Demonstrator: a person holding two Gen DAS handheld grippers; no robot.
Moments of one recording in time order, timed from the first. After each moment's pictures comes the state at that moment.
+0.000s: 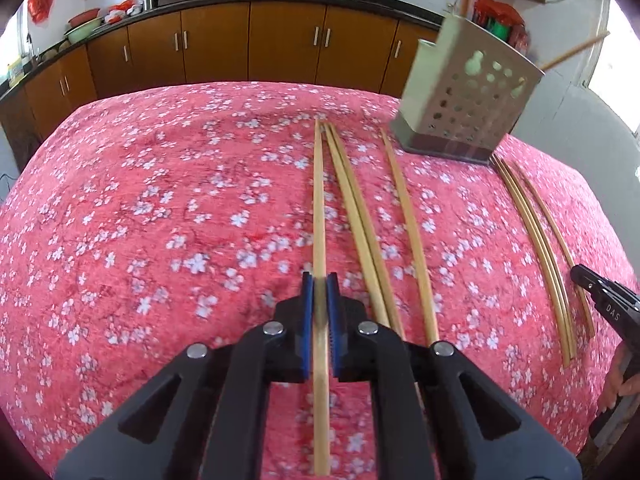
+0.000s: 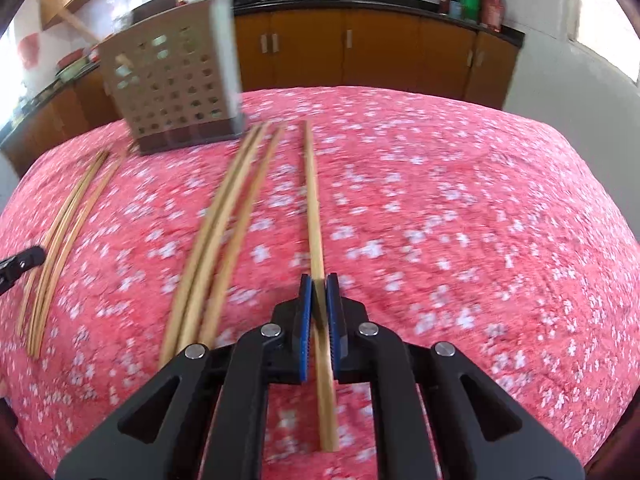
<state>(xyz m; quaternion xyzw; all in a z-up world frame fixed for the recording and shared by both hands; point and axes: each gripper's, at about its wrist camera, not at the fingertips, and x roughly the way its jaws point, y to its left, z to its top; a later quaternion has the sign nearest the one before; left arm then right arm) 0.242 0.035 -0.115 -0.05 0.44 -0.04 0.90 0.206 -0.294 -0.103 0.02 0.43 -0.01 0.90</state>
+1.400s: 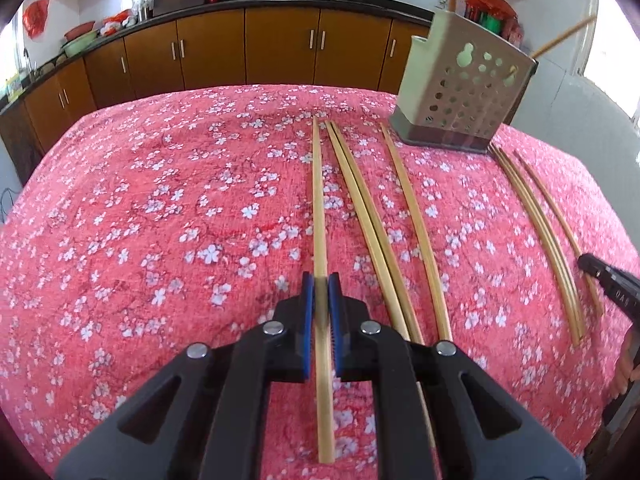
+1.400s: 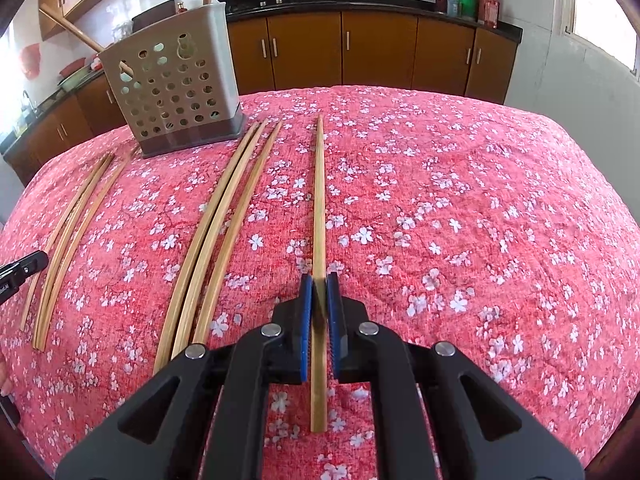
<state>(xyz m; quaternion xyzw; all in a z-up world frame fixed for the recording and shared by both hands) 0.226 0.037 -0.113 -0.02 0.44 -0.04 0.90 0.195 -0.296 -0.101 0.03 0.43 0.00 0.90</state>
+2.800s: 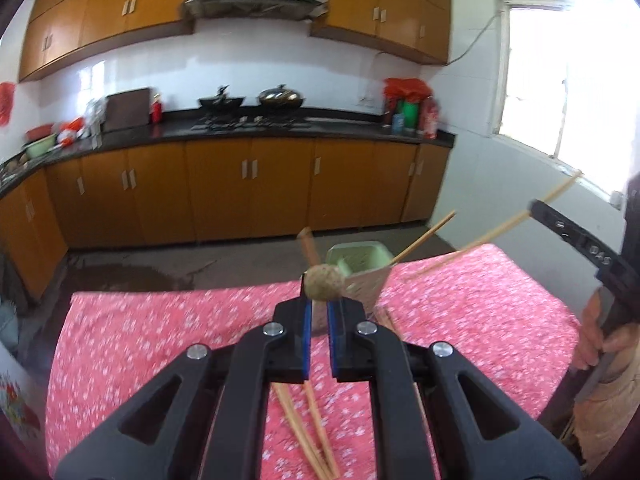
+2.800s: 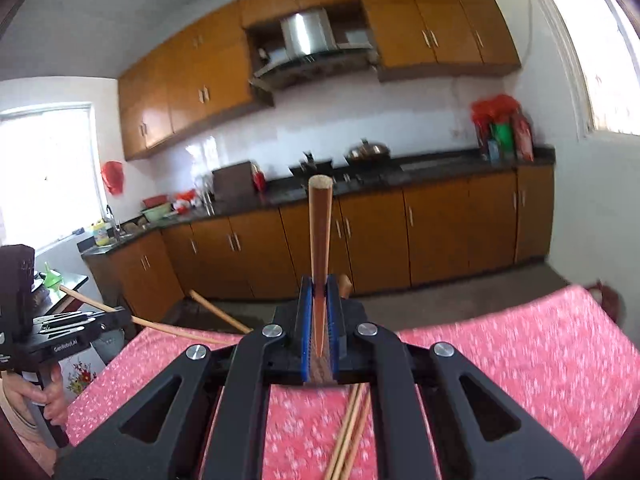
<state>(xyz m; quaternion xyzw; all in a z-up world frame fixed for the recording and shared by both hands) 0.211 0.012 0.130 0.00 0.25 -0.17 0.95 0.170 -0.291 0.144 0.09 0.13 0.12 0.98</state>
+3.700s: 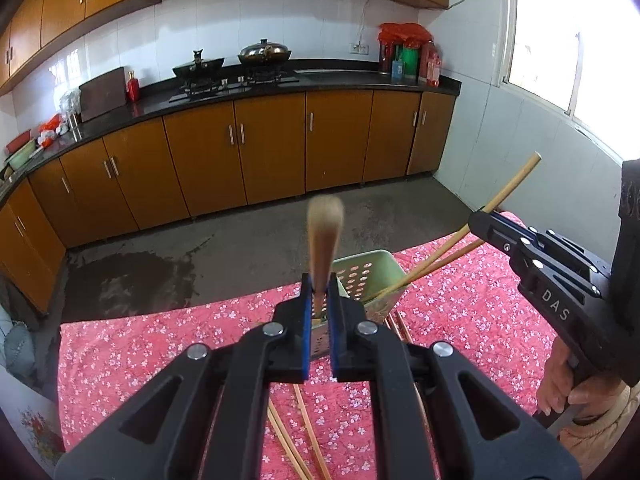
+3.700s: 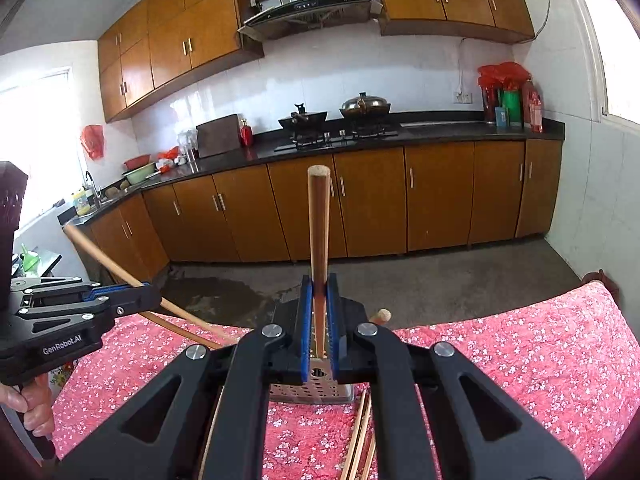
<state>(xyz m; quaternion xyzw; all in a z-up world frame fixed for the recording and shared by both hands) 0.334 -0.054 0.118 0.05 0.35 -0.16 0.92 0.278 -0.254 0.109 0.07 0.23 0.10 0.96</state>
